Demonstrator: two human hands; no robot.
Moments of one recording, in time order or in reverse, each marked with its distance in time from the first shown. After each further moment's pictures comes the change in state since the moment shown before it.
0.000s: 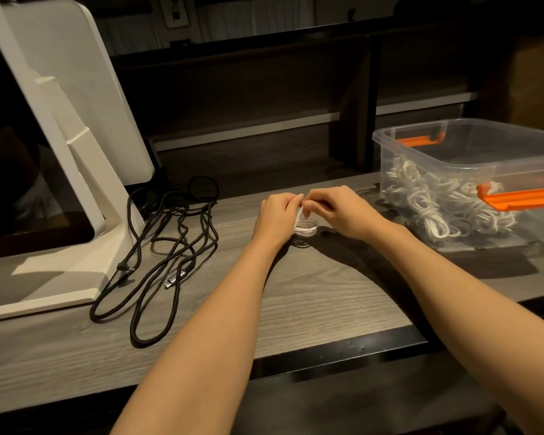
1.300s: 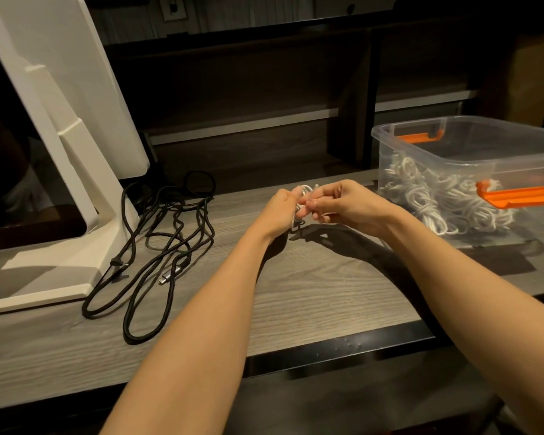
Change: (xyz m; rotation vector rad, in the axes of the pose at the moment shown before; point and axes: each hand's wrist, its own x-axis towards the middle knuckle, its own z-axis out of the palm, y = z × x) left_hand -0.004 0.020 -0.009 -0.199 -0.290 -0.164; right_hand -0.004 0.004 -0.014 0.773 -0.155 0.292
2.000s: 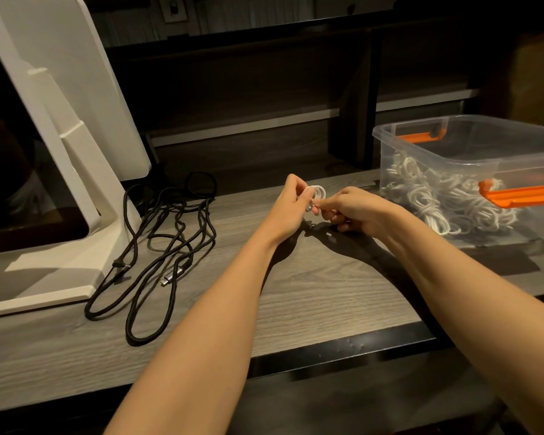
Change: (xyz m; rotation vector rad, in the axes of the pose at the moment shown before) left_hand 0.002 -0.001 0.006 0.000 0.029 0.195; right_hand 0.005 -0.007 0.007 -0.137 0.202 0.338
